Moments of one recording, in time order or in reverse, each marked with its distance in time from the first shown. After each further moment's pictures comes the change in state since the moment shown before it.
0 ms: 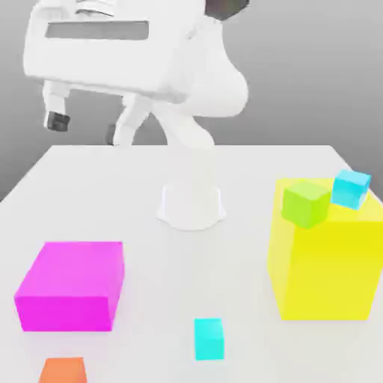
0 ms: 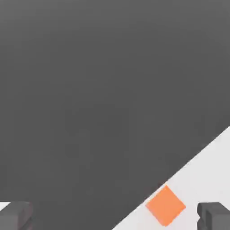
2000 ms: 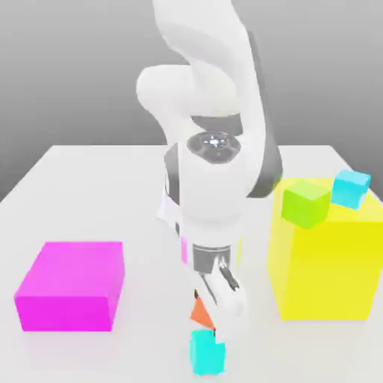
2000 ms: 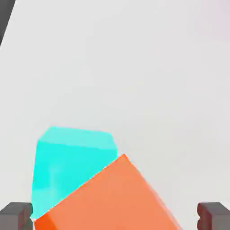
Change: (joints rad) arm 0.138 0.292 0.094 -0.377 0.142 0.332 0.608
